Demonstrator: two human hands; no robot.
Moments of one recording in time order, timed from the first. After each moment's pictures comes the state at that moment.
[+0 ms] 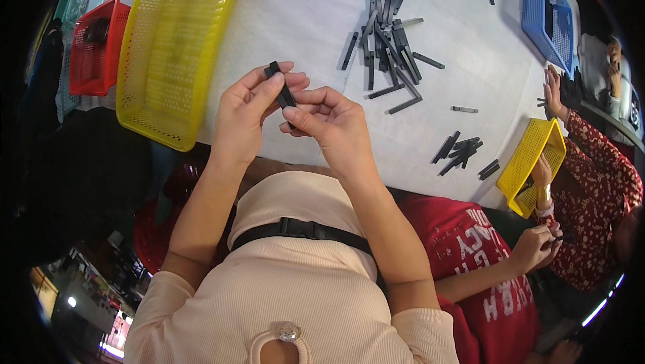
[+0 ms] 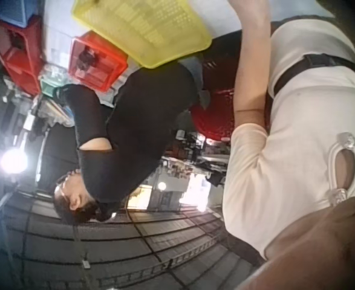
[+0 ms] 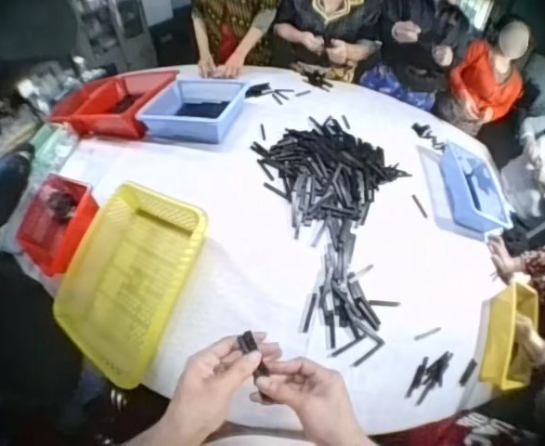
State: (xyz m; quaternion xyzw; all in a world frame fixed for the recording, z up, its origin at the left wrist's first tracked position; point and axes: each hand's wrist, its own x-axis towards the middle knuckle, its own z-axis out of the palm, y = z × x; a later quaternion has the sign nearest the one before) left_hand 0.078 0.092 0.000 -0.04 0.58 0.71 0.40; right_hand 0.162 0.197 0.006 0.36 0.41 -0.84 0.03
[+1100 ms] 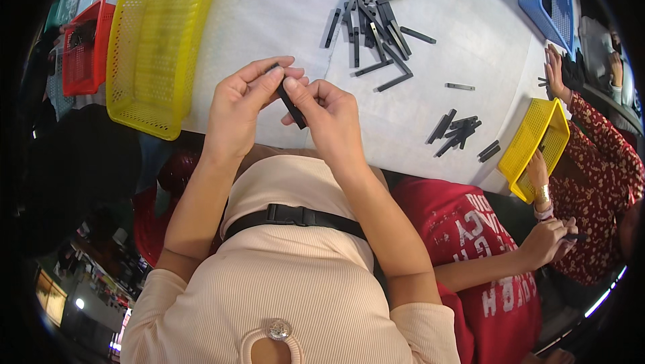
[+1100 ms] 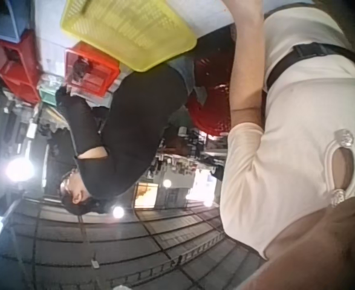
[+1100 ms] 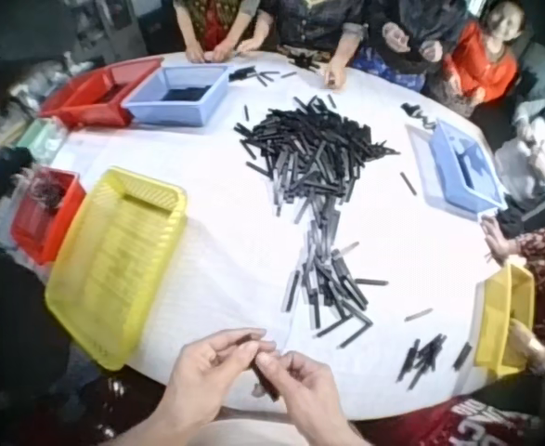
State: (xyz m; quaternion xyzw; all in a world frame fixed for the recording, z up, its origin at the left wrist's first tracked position) left_hand 0.100 0.102 0.003 0.01 0.61 0.66 0.43; right_hand 0.186 0.205 -0.001 0.41 0.49 -0.77 0.06
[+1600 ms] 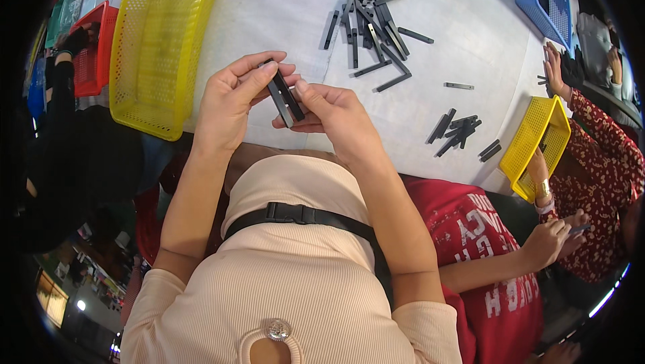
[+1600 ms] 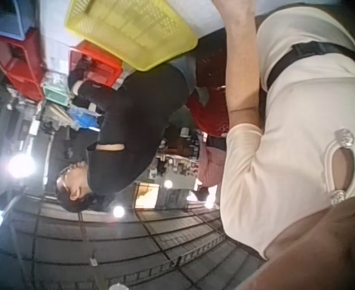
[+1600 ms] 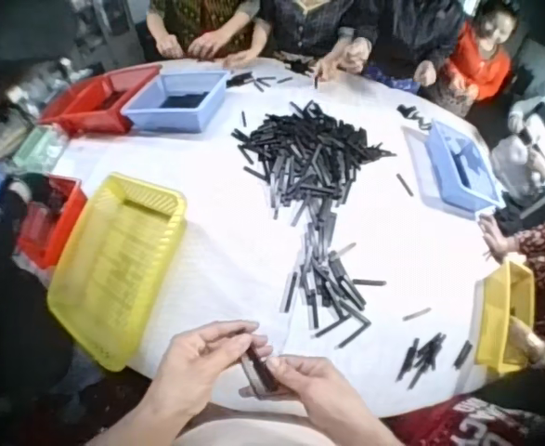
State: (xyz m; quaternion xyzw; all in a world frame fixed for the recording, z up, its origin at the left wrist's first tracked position) left_hand 0.089 0.101 0.010 0.02 0.61 0.66 0.44; right_hand 0.189 0.222 0.007 0.37 0.39 -0.83 0.15
